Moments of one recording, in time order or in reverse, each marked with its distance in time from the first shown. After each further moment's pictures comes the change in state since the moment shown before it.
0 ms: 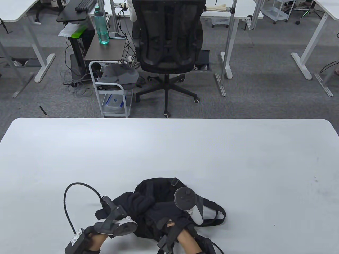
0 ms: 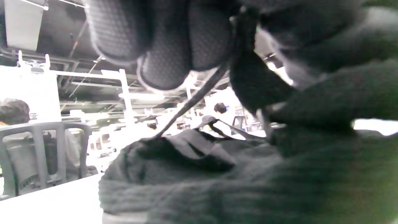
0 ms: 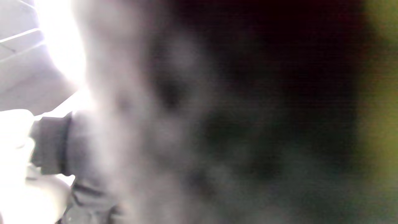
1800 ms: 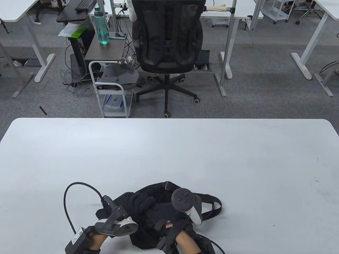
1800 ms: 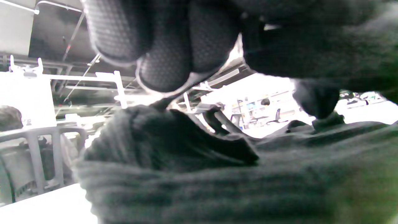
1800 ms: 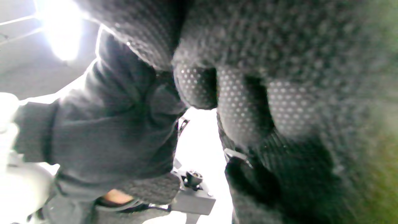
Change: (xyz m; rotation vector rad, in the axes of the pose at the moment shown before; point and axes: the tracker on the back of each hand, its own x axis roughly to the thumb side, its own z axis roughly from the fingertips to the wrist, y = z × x) left_hand 0.004 -0.002 -0.001 -0.003 -0.035 -0.001; right_hand 0.000 0.003 0.002 -0.007 0.011 0.056
